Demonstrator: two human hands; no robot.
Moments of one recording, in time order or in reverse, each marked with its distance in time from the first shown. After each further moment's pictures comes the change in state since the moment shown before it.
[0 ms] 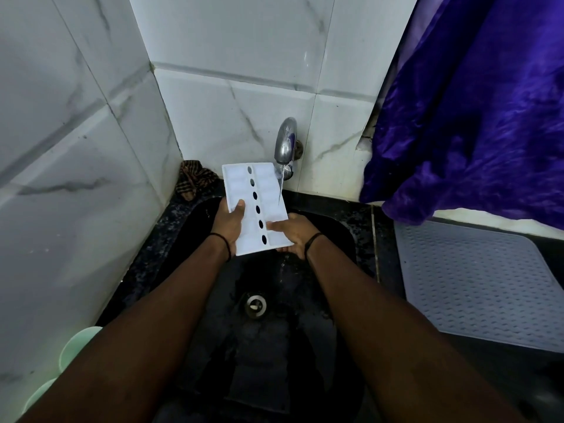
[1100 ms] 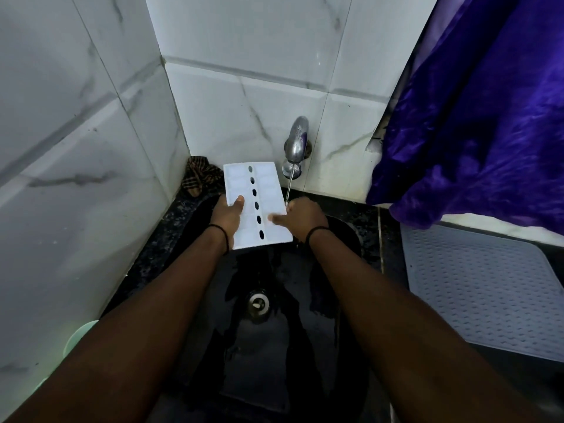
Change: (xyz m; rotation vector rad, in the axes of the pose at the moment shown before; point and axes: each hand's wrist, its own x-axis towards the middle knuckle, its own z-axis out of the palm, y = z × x) left_hand 0.010 0.012 -0.012 0.046 0.112 -0.091; right_hand 0.014 -0.022 -0.004 -0.928 0.220 -0.359
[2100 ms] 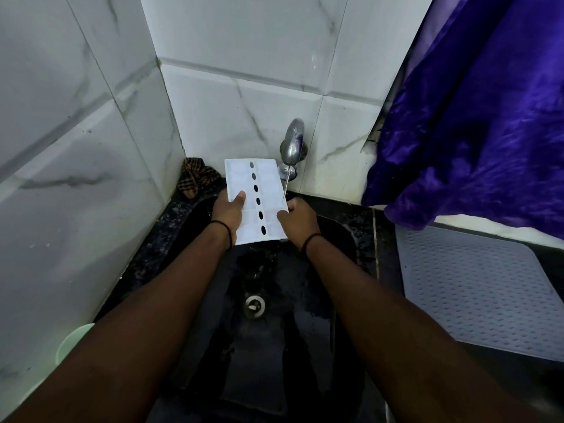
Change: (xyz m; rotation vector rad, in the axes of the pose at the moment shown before) left_hand -0.002 0.012 0.013 0.038 0.023 0.015; right_hand -0.013 -0.006 0.006 0.363 0.103 0.125
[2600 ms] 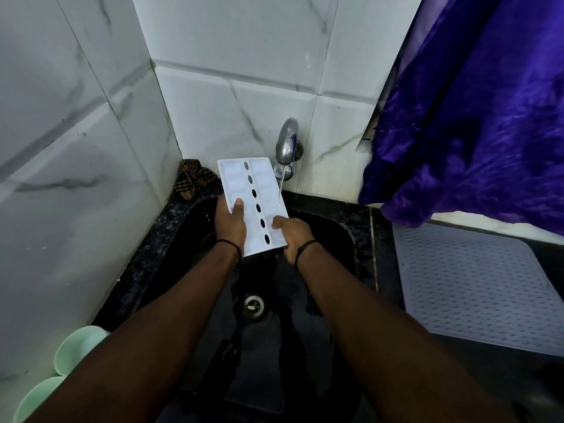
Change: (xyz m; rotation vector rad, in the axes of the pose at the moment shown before) left_hand -0.026 -0.021 0.011 -0.098 0.108 0.195; right_hand -0.021 0.003 0.011 0.768 -0.091 0.451
